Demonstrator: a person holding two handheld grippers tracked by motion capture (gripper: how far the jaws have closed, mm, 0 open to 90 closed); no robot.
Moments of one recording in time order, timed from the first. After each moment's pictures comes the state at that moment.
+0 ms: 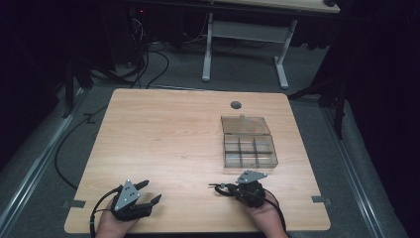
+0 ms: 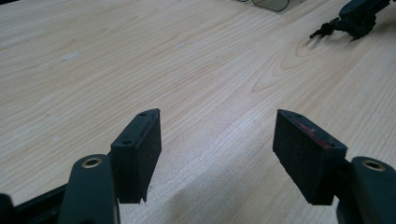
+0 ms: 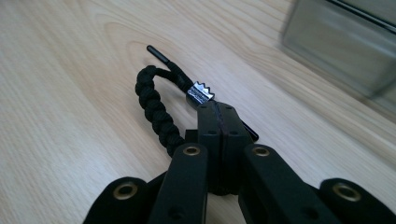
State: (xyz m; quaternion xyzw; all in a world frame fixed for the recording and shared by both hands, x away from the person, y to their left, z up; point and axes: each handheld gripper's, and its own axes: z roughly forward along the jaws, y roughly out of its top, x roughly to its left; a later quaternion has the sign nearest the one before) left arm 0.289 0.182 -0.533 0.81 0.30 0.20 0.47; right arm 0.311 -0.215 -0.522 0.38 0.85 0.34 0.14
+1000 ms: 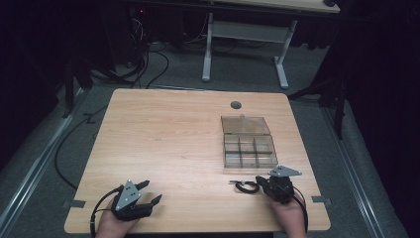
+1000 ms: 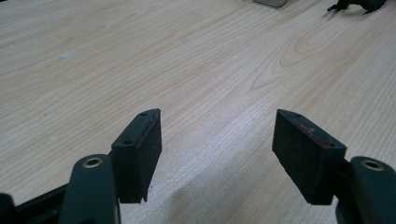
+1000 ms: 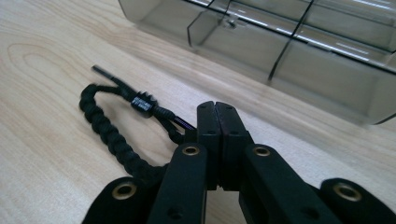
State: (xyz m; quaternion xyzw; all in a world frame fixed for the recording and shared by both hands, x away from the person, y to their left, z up) left arm 0.290 0.180 -0.533 0.81 0.30 0.20 0.46; right arm 0.313 -0.293 -0.518 0.48 0.79 0.34 0.18
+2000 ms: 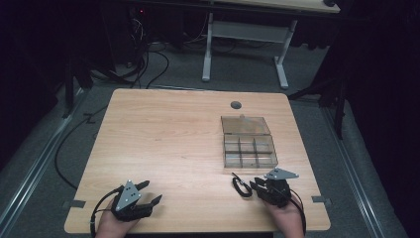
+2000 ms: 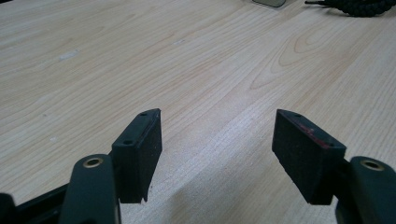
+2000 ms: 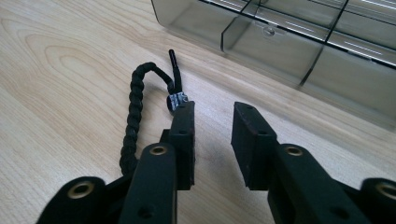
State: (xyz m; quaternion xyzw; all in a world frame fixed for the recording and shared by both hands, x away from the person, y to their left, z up) left arm 0.289 0.180 -0.533 0.81 0.30 0.20 0.46; right arm 0.305 -0.279 -0.510 0.47 0.80 0.34 0.17
